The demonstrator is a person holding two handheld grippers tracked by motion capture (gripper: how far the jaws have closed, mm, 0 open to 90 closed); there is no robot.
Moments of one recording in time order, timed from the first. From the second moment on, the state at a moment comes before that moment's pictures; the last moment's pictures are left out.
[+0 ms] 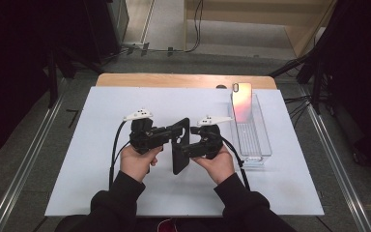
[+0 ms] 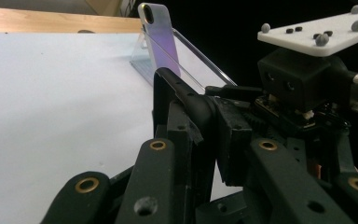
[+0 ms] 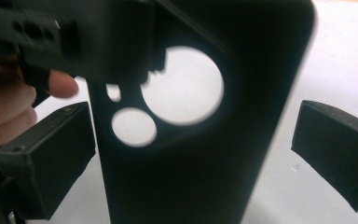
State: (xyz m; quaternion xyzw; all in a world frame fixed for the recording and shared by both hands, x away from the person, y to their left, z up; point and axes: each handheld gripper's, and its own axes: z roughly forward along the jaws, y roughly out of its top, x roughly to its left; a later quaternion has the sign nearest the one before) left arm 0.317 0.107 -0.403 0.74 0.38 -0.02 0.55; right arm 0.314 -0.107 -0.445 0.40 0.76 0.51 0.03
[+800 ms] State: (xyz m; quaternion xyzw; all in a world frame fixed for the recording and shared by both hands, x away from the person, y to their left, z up) left arm 0.315 0.119 -0.391 0.74 0.39 -0.03 0.54; right arm 0.316 -0.123 -0.435 0.40 0.76 0.51 0.06
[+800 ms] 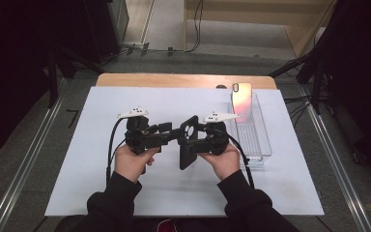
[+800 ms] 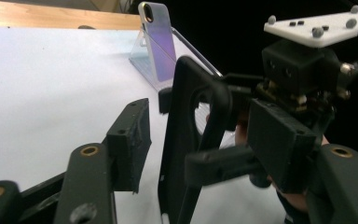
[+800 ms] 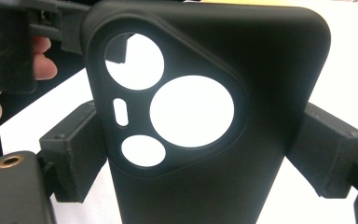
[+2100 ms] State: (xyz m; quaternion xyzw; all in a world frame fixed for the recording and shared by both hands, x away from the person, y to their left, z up) left arm 0.293 0.197 -0.443 0.85 0.31 -0.06 0.42; right arm 0.326 -0.193 -0.390 0.33 0.79 0.51 0.02
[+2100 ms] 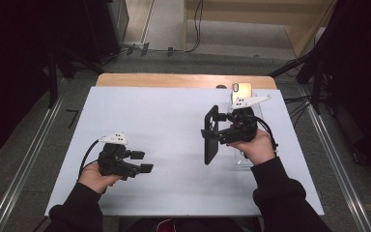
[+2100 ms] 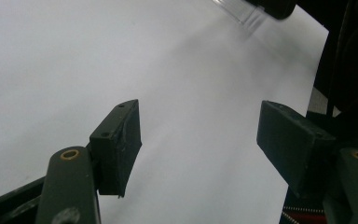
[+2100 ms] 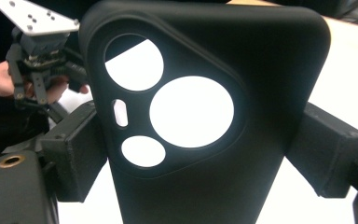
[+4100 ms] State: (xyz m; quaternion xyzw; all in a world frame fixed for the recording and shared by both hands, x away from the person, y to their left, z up) left arm 0.279 0.235 -0.452 0.84 0.38 0.00 0.40; right arm 0.413 -0.268 -0.421 0.61 0.63 0.39 0.27
